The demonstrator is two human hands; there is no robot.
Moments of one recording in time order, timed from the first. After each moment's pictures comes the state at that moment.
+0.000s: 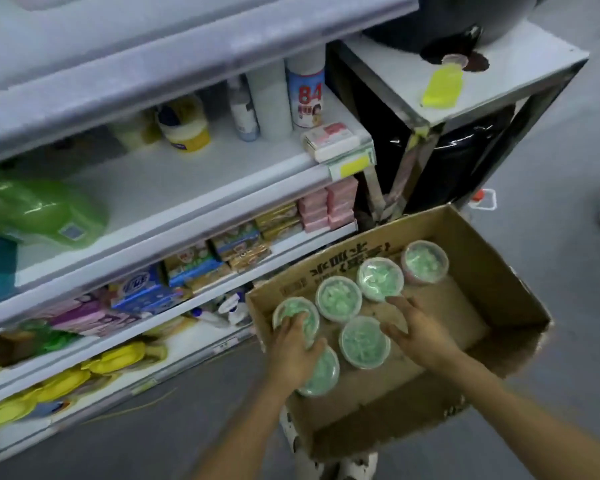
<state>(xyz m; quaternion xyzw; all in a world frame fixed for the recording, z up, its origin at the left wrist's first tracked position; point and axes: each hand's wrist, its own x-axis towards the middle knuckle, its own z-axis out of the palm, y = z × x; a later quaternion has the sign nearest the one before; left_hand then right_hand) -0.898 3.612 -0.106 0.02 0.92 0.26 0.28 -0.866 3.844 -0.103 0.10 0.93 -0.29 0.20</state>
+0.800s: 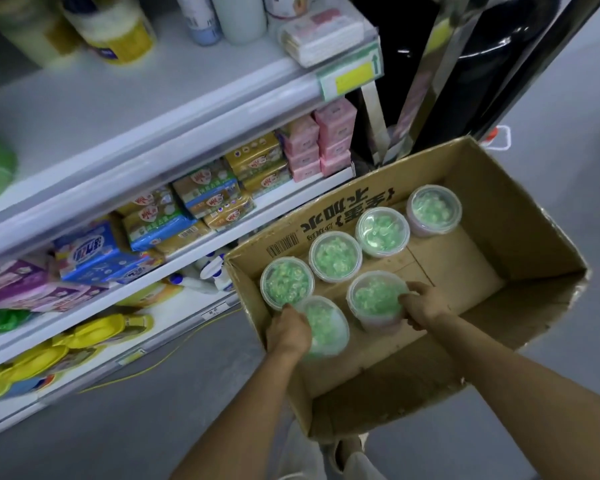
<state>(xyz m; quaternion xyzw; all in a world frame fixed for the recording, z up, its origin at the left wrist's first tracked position) -0.897 3.620 -0.208 -0.14 0.90 0.21 0.36 -0.869 3.848 -0.220 0.45 0.73 -0.46 0.24</state>
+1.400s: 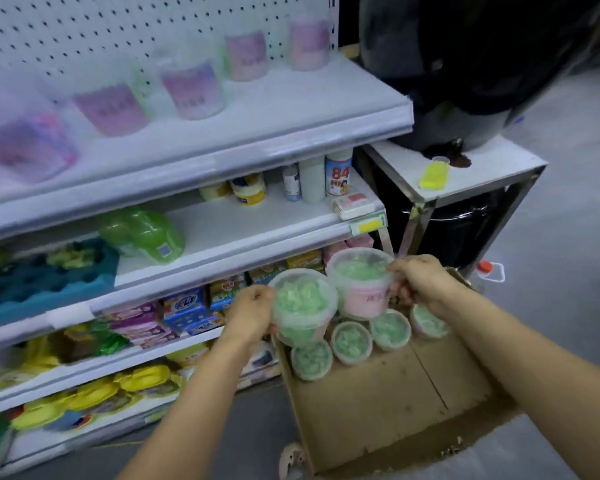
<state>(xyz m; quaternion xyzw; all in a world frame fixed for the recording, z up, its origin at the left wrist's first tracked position) -0.919 3.559 0.047 -0.20 0.79 0.58 0.11 -0.932 3.821 0.068 0.27 0.73 -0.62 0.10</state>
